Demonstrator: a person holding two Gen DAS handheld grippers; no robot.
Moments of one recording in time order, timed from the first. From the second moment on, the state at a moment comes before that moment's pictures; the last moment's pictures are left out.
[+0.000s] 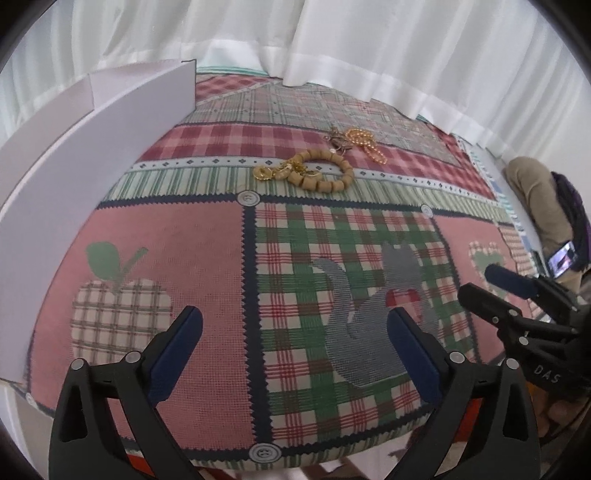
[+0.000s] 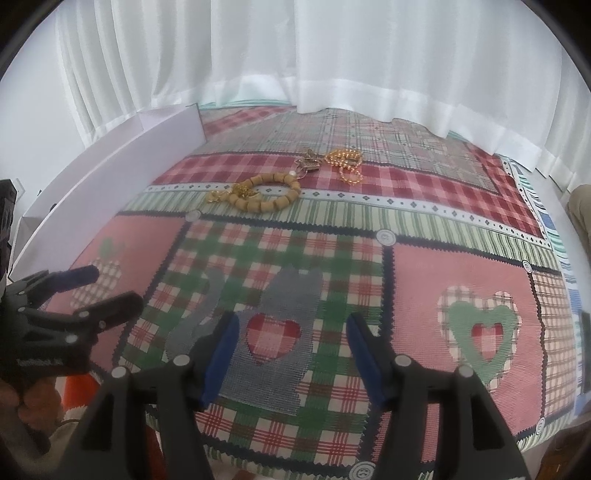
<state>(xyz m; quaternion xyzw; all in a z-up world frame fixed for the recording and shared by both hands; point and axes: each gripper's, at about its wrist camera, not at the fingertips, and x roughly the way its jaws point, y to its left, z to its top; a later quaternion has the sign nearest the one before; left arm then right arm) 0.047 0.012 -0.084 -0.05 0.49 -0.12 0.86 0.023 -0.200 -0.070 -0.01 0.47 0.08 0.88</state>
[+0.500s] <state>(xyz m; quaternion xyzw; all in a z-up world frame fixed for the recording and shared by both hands) 0.049 0.009 -0.093 -0.03 0.51 -0.11 0.86 0.024 -0.202 -0.071 -0.01 0.47 0.08 0.88</state>
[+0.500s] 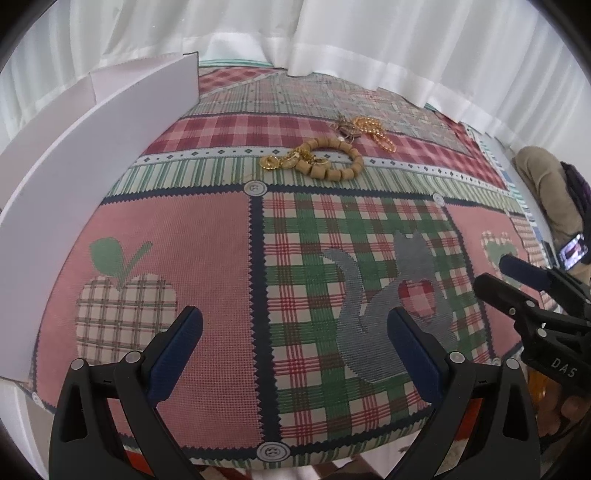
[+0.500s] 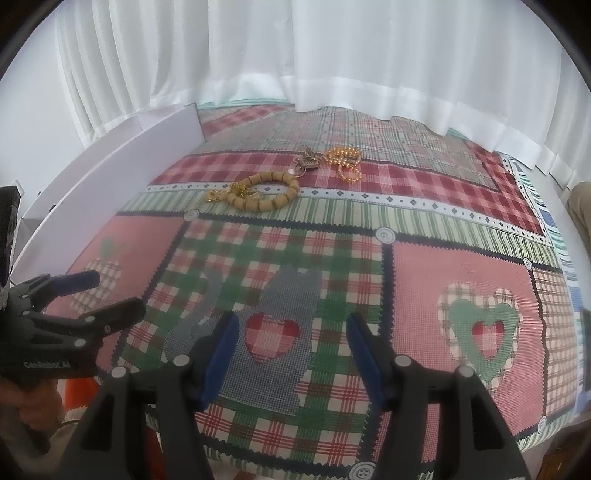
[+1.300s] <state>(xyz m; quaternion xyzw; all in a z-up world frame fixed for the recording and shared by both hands) 0.144 0.012 -0.078 0.02 0.48 -0.10 0.87 0.034 -0.225 -0.085 0.03 0.48 0.07 0.87</state>
